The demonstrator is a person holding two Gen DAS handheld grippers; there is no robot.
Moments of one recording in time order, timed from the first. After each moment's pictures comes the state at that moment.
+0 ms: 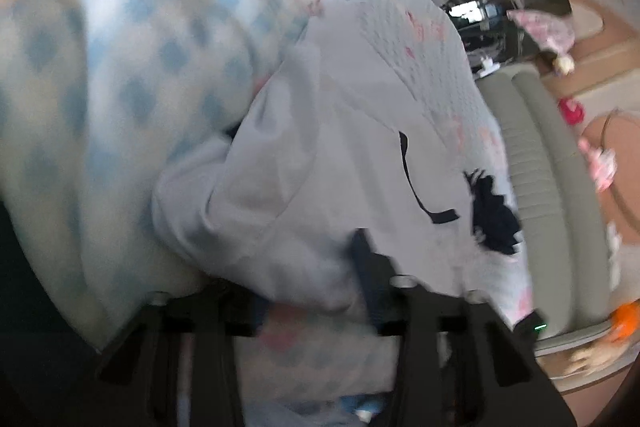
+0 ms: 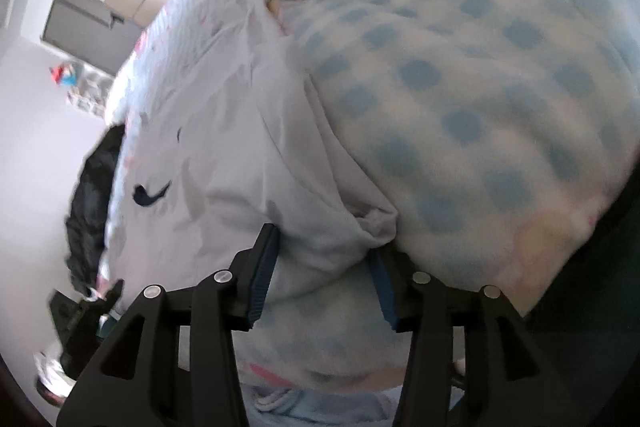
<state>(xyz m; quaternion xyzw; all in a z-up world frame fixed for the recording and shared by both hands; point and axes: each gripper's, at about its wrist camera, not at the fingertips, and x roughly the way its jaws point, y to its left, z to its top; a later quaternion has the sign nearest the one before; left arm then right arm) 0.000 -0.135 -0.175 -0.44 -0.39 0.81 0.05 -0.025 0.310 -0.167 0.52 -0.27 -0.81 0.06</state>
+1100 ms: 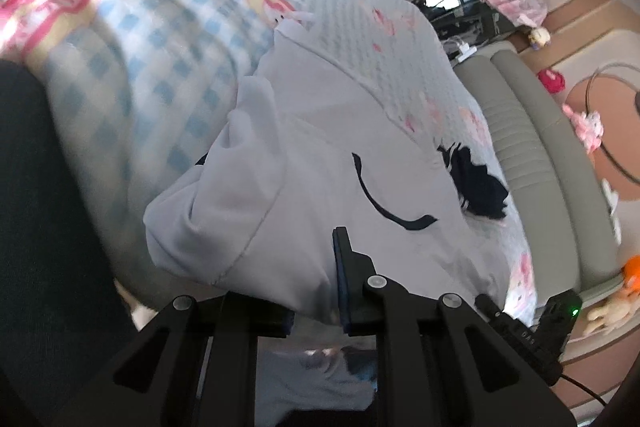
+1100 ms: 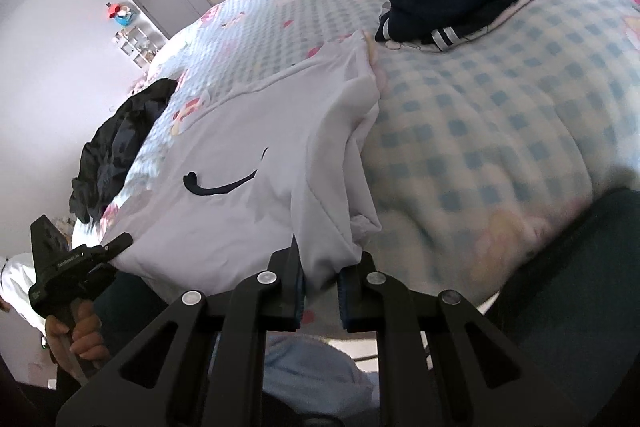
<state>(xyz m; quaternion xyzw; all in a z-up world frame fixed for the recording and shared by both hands) 0.078 -0.135 -0.138 -0.44 -0.34 0.83 0.07 0.043 0.286 -0.100 0.47 -0.17 -0.86 0.13</state>
